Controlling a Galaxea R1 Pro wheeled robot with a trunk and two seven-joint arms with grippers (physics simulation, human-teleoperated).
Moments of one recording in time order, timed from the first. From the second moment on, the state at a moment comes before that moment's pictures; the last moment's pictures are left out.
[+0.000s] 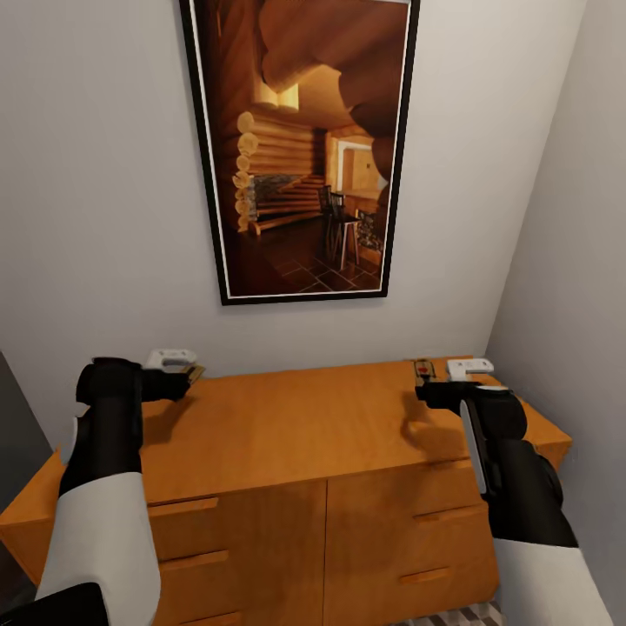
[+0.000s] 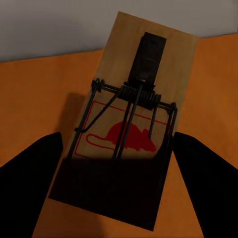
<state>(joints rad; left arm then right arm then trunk) -0.83 -0.11 0.43 -1.41 -1.05 1.04 -0.90 -0.62 0.02 -0.09 -1.54 0.23 1.04 0.09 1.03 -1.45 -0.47</state>
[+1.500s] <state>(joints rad) -0.82 -0.16 0.42 -1.48 -1.04 1.03 -0.91 -0.62 0.17 -0.05 -1.56 0.24 1.04 0.04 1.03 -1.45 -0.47</state>
